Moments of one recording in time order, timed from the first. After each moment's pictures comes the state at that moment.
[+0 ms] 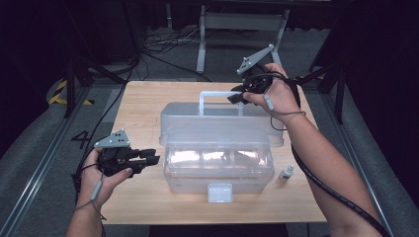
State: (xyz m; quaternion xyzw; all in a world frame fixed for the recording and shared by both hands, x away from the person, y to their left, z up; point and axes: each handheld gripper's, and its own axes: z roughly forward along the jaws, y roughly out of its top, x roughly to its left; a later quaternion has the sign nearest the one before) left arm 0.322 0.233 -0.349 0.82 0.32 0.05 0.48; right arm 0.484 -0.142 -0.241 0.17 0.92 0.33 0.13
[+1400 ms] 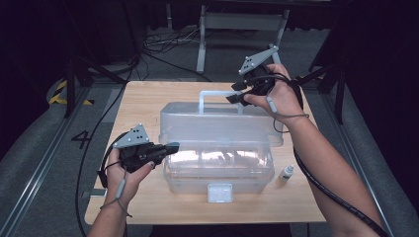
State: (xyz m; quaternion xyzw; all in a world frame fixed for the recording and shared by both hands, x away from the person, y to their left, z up) left arm 0.326 0.186 -0.341 0.79 0.29 0.10 0.54; right arm 0.471 -0.144 -0.233 0.16 0.90 0.36 0.16
